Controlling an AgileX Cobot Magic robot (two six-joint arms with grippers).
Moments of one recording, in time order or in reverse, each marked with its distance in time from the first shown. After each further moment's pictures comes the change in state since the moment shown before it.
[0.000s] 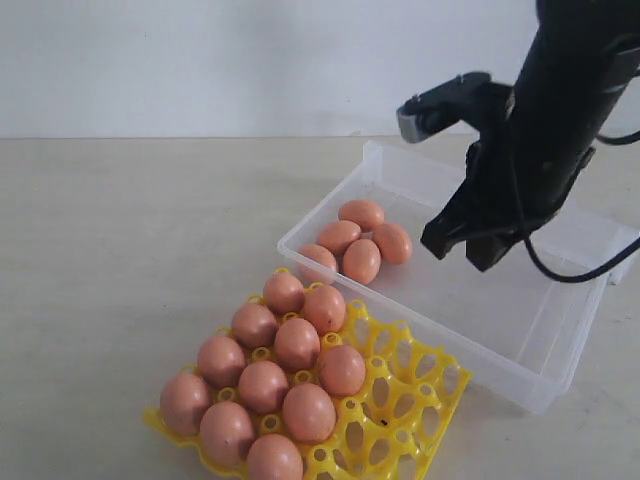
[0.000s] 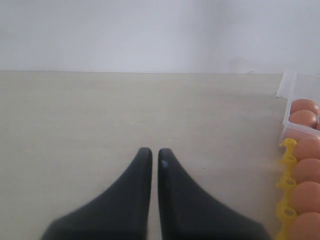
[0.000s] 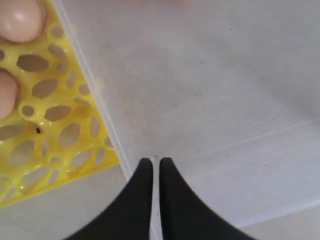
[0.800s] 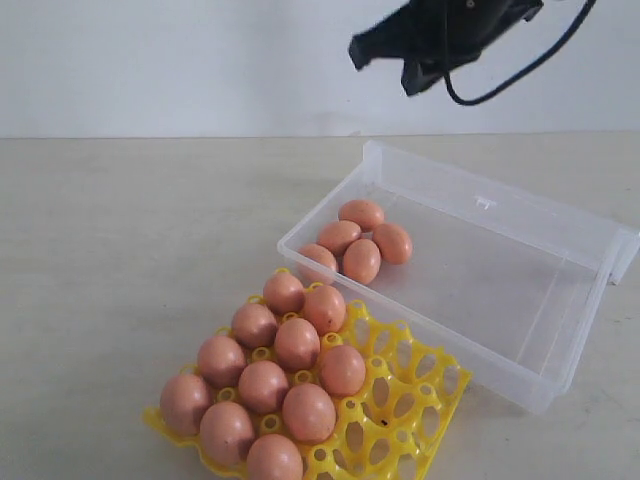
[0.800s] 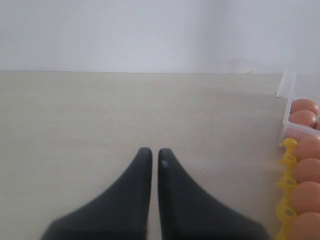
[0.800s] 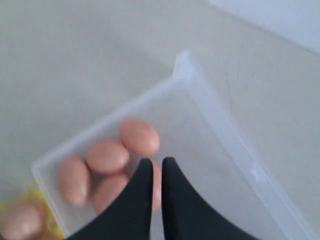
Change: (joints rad) left arm 0.000 0.000 0.000 0.000 0.000 0.000; right arm 0.000 0.155 -0.491 -0.062 -0.115 0.234
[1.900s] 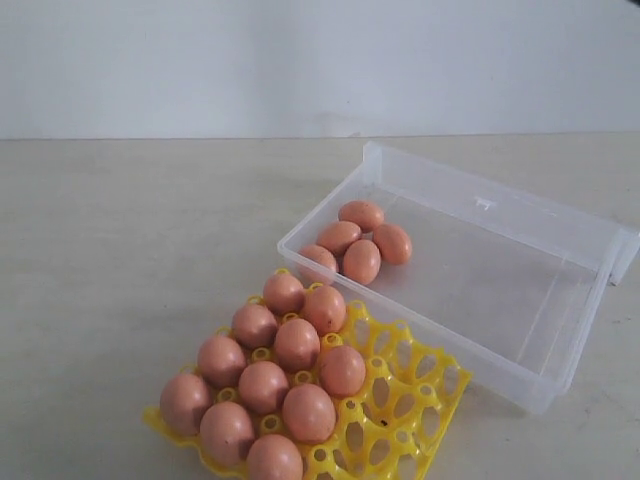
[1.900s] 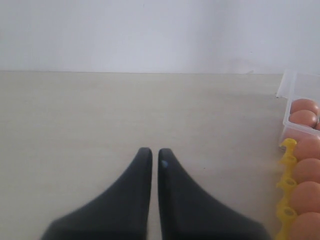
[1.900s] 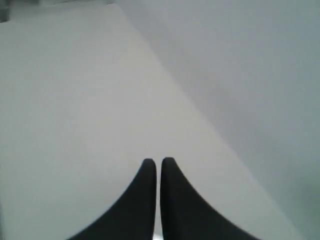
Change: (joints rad) left arm 0.000 0.000 0.000 0.000 0.000 0.000; right arm 0.232 -0.472 0.584 -0.140 -2.005 0.987
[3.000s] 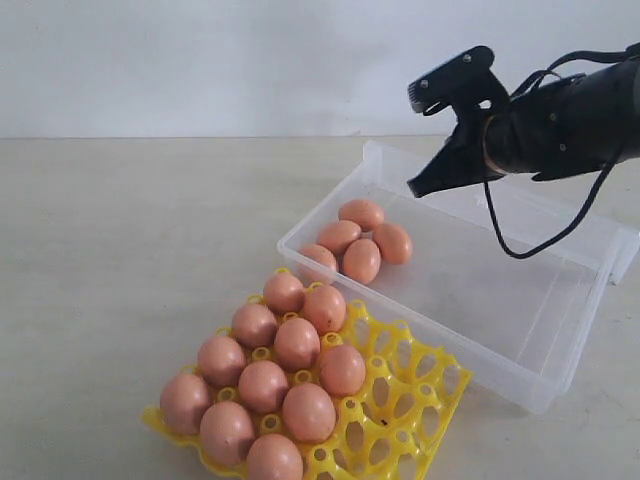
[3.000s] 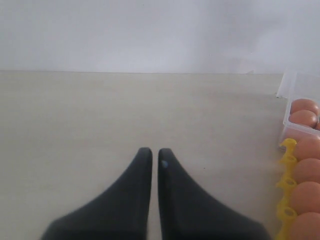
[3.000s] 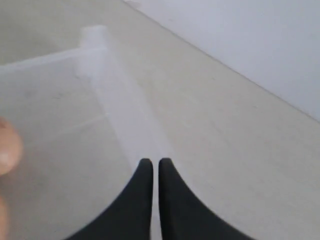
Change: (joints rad) left arm 0.000 0.000 0.000 0.000 0.000 0.000; right arm -0.322 0.542 0.023 -1.447 1.288 0.337
